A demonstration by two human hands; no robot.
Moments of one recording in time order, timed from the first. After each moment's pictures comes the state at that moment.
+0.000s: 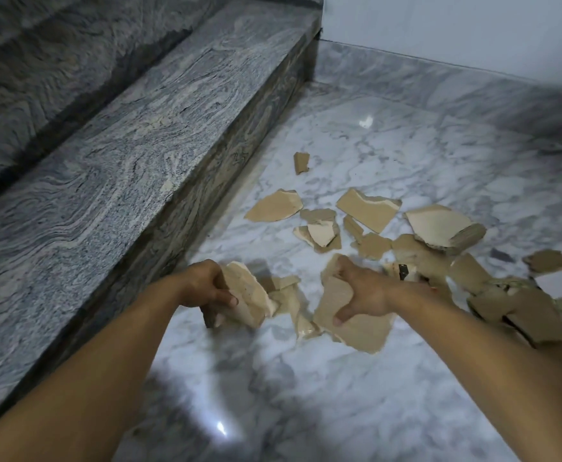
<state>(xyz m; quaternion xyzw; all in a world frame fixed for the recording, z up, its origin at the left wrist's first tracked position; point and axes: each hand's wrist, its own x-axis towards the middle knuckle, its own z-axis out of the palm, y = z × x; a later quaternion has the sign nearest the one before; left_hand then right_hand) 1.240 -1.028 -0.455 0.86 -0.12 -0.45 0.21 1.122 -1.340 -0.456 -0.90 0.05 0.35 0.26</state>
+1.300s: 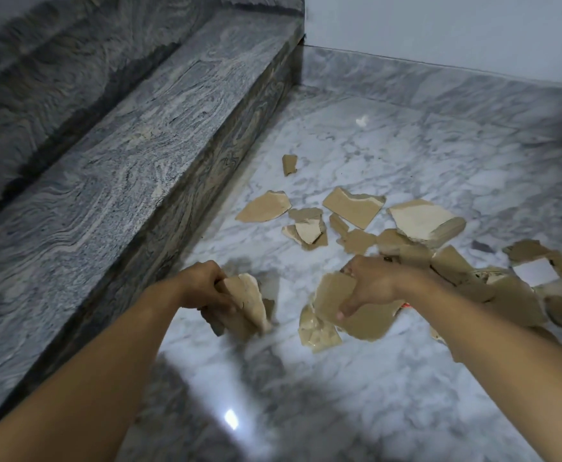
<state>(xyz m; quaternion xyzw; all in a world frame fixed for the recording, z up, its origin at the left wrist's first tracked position) 1.216 -1.053 -0.428 0.88 -0.18 -0.42 0.16 1.101 -1.370 -0.413 -0.88 0.09 0.38 0.28</state>
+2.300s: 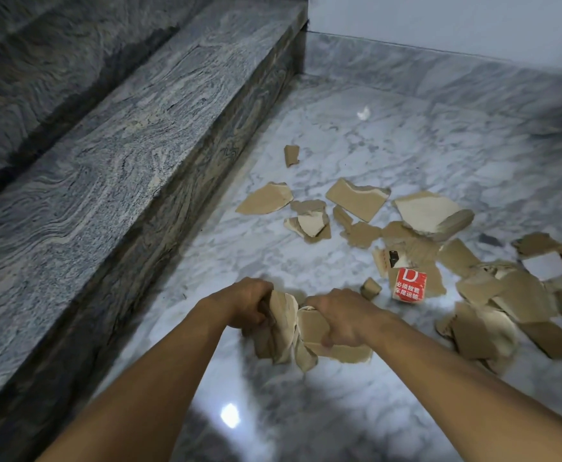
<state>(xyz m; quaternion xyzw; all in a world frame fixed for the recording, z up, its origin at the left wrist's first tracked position) 1.176 -1.099 -0.477 0.86 -0.32 -0.39 0.06 1.076 -1.304 -0.473 -0.93 -0.08 0.34 0.15</state>
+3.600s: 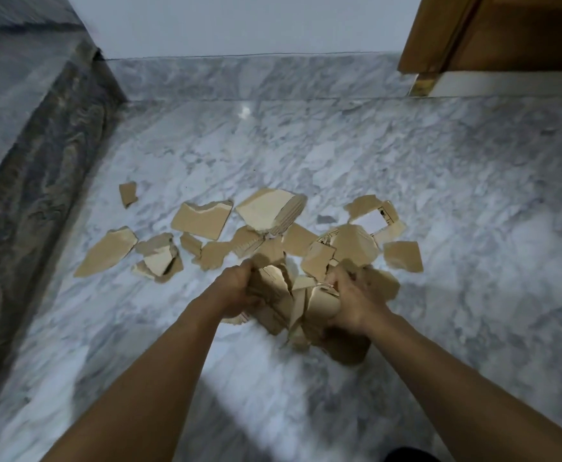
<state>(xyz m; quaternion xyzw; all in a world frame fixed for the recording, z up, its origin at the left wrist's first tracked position) 1.130 -1.357 -0.490 0.86 -0.37 -0.34 0.11 0.936 -1.523 -0.490 -0.87 0.35 0.21 0.28</state>
